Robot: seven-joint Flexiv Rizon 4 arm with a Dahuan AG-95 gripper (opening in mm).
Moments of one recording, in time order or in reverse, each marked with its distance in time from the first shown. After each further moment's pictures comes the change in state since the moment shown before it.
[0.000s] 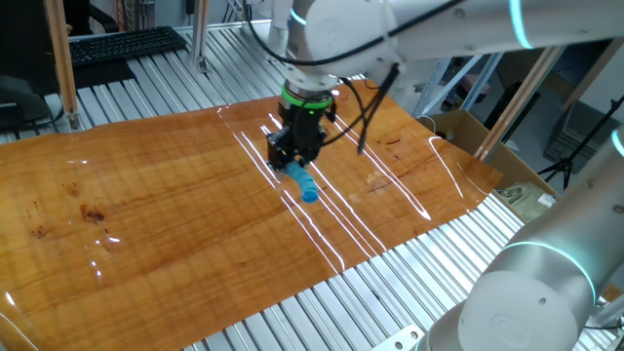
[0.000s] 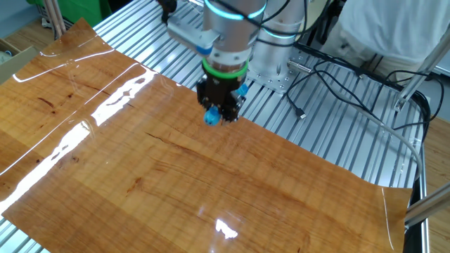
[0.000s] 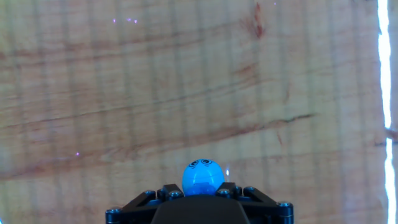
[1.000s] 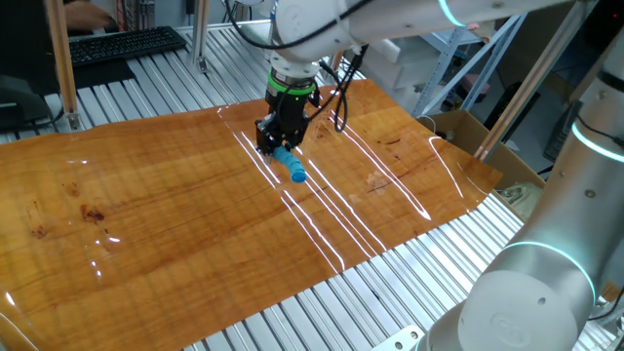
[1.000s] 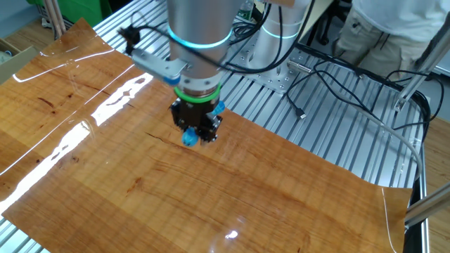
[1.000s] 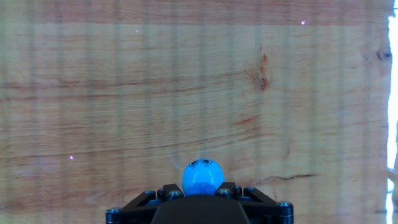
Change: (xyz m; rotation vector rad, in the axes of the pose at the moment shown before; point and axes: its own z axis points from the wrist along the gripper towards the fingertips) arm -0.064 -0.014 0.023 -0.014 0.015 -0.084
